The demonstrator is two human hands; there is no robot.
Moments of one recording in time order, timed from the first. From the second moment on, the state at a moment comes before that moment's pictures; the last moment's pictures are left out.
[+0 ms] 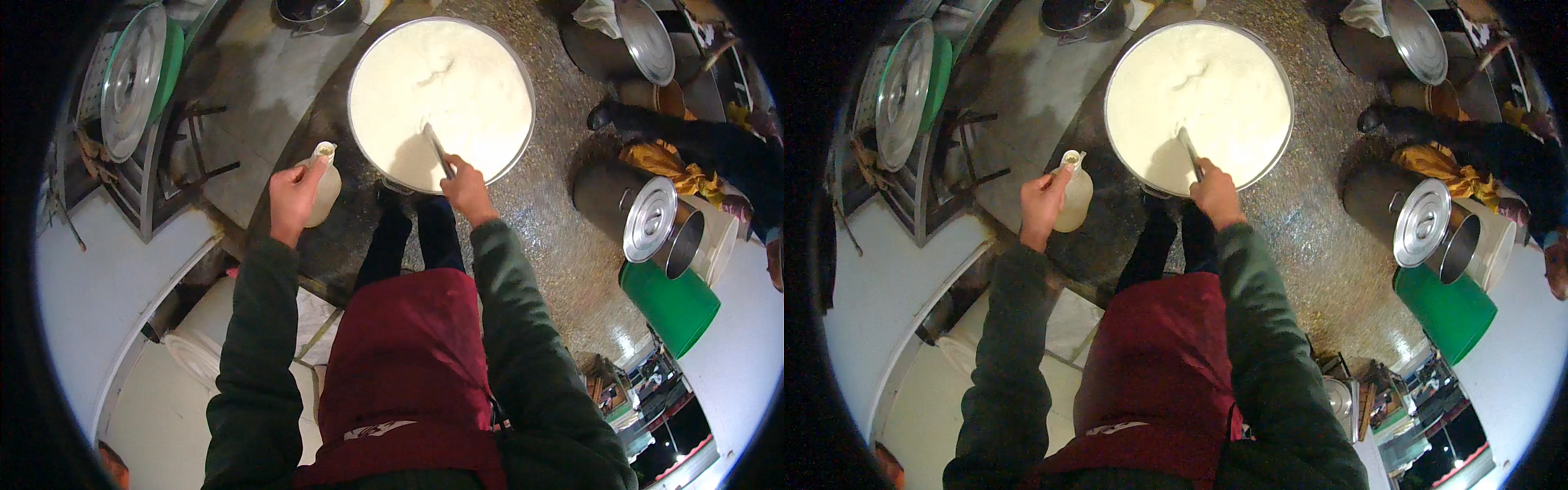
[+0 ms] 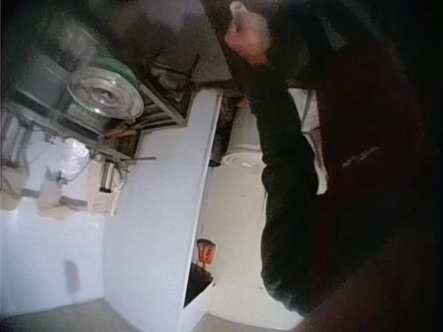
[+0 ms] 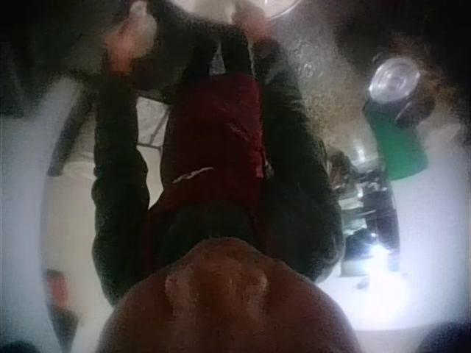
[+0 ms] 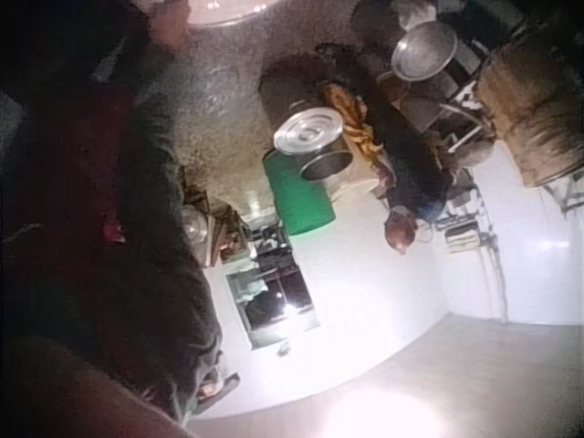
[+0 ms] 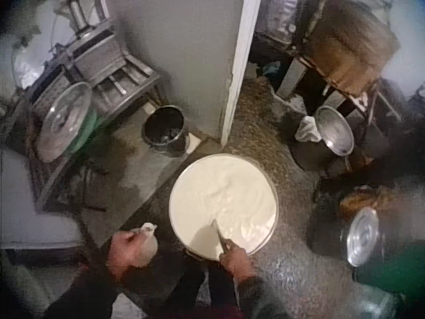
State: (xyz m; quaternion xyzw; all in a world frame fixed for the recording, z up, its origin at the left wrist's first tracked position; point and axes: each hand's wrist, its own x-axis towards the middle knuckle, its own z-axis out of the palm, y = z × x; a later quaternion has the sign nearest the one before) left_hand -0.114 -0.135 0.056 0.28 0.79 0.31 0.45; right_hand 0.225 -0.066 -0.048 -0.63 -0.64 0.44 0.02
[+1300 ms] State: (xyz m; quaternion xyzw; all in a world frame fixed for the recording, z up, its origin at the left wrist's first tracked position) left_hand -0.075 -0.002 0.062 0.53 0.74 0.11 0.40; right_hand 0.307 -0.215 0.096 -0.66 -0.59 0.40 0.23
